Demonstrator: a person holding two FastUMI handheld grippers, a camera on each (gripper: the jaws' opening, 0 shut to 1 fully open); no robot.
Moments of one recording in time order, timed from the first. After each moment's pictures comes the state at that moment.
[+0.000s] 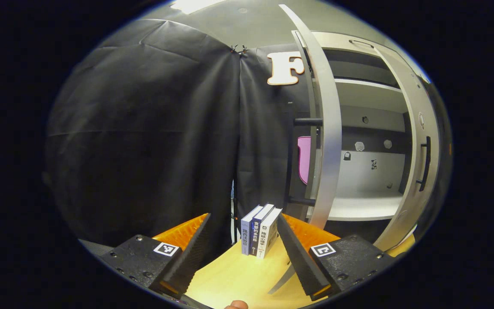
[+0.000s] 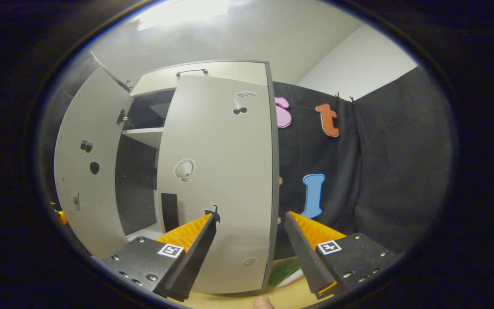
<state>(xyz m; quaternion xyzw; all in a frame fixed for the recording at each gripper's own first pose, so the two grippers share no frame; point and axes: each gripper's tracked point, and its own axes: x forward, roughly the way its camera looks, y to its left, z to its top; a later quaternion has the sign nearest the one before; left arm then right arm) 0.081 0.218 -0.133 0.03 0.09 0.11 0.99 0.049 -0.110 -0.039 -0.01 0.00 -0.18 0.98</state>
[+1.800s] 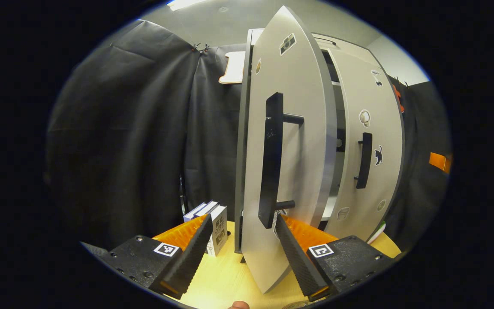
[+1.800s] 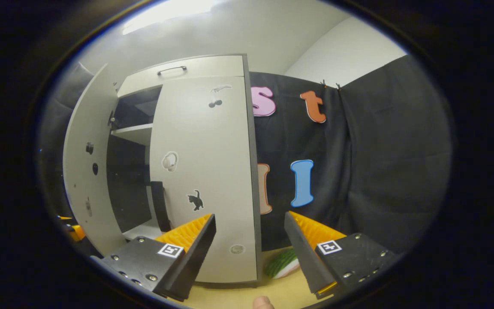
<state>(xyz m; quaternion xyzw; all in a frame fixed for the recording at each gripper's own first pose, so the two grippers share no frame) 0.090 0.092 -0.147 0.01 0.10 -0.02 0.99 0.019 -0.140 -0.059 0.03 0.02 -0.20 0.98</state>
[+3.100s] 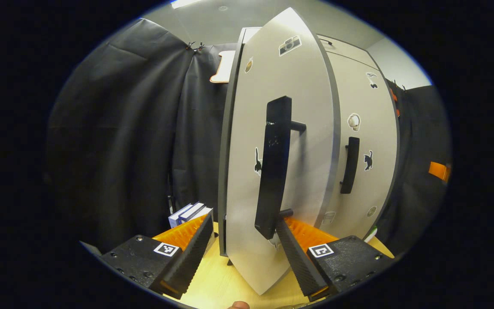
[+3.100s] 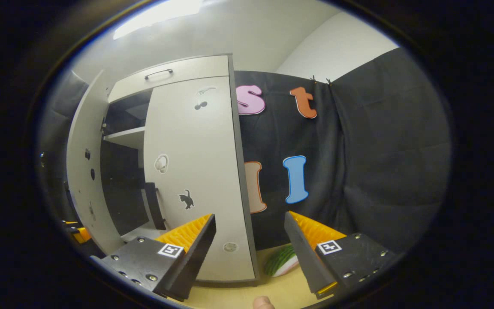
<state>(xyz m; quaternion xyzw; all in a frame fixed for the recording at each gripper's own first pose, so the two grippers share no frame) 0.106 0.055 -0.147 0.00 0.10 -0.05 0.99 0.006 -0.161 -0.062 0.05 0.02 -0.21 0.98</state>
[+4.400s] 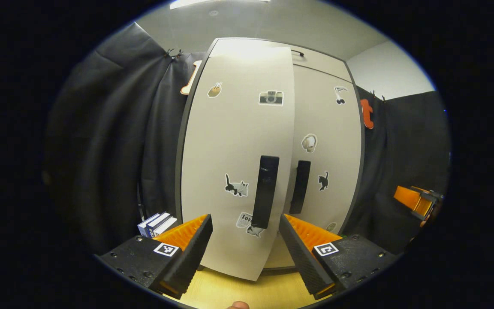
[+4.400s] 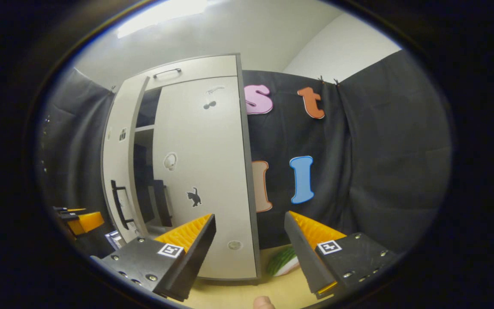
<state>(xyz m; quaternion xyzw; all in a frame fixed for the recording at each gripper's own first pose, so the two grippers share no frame) 0.084 -0.027 -0.085 -0.02 0.06 -0.13 0.99 0.001 -0.146 -0.054 0.04 0.03 -0.18 0.98</state>
